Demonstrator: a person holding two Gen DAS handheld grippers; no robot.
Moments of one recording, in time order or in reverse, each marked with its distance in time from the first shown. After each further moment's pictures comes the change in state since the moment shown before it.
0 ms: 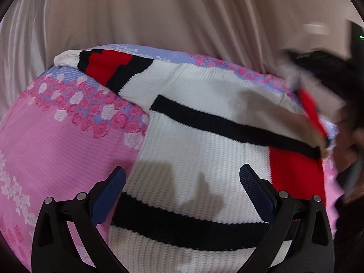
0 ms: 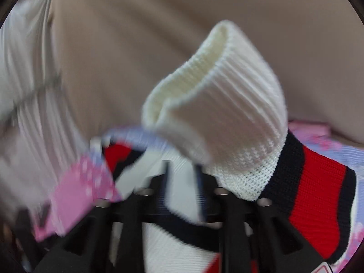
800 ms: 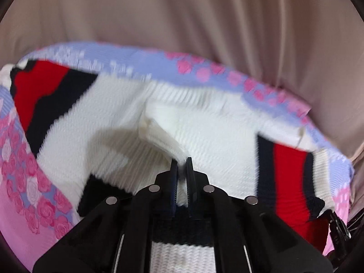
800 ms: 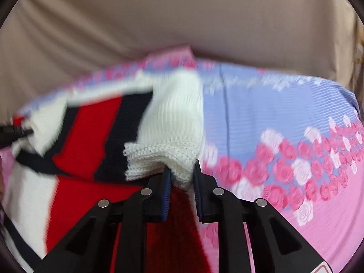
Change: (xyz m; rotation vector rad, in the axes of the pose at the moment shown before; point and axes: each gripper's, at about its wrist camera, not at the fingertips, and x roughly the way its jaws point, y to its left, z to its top) left arm 0.141 -0.033 0.122 -0.022 0.053 -0.085; right arm -0.085 -0.165 -0.130 0.264 0.017 -0.551
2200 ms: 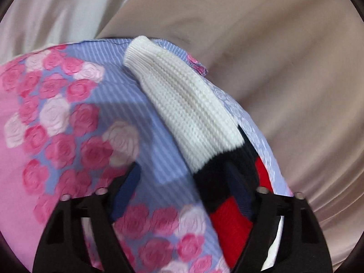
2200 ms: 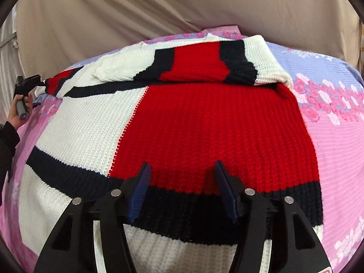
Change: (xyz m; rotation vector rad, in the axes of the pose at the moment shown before) left arm -0.015 0.362 0.065 -0.668 -0.181 0.083; right arm -0.067 0.104 -0.126 -0.080 0.108 0.109
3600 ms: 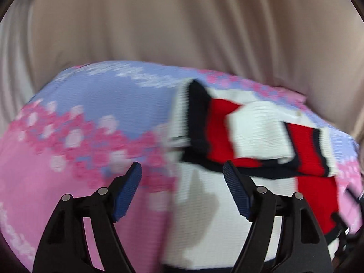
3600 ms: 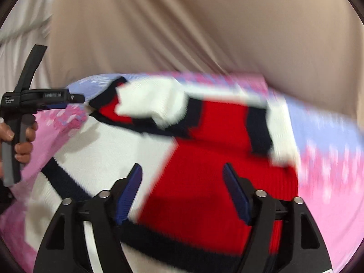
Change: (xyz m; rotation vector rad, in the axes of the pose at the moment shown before) left arm -0.147 -0.126 -0.224 0.747 0.059 -0.002; right arm -0.019 0.084 0.079 -0.411 -0.198 0.018
